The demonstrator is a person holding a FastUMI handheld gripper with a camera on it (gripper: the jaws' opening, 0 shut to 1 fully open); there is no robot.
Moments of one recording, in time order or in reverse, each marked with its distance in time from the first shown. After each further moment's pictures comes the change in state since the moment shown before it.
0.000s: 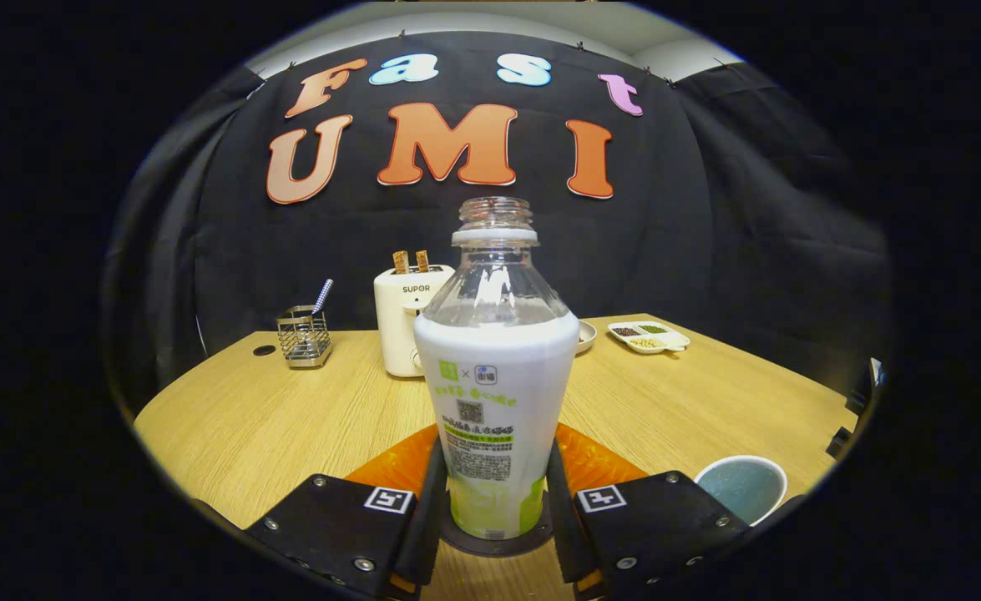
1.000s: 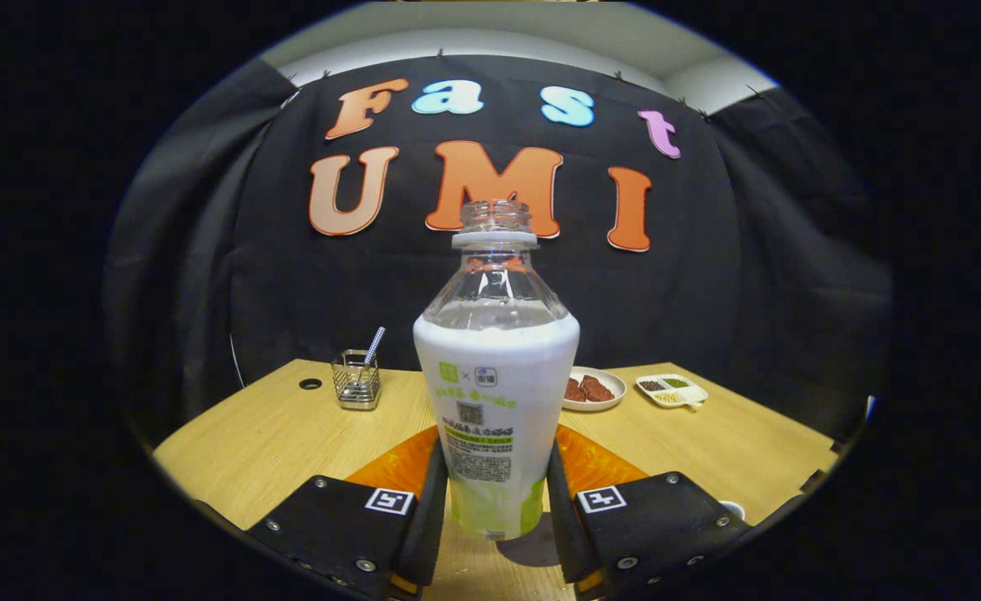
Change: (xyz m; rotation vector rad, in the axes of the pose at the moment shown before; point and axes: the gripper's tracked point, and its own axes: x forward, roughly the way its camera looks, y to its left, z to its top) arm -0.051 0.046 0.089 -0.118 -0.116 0.065
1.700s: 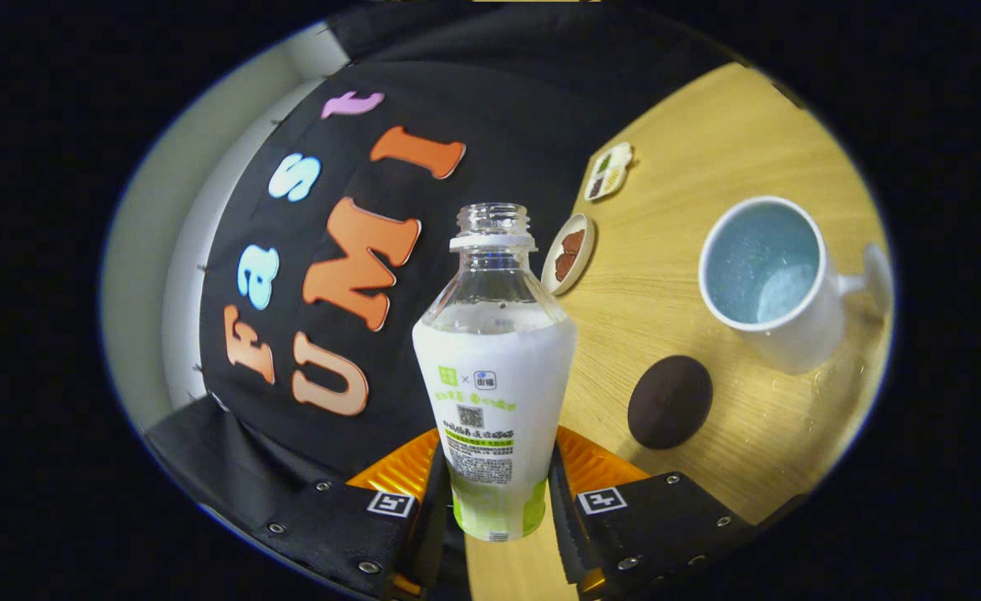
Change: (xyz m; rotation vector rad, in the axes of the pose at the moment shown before) arm -0.013 0.002 -0.043 1.132 0.149 0.125
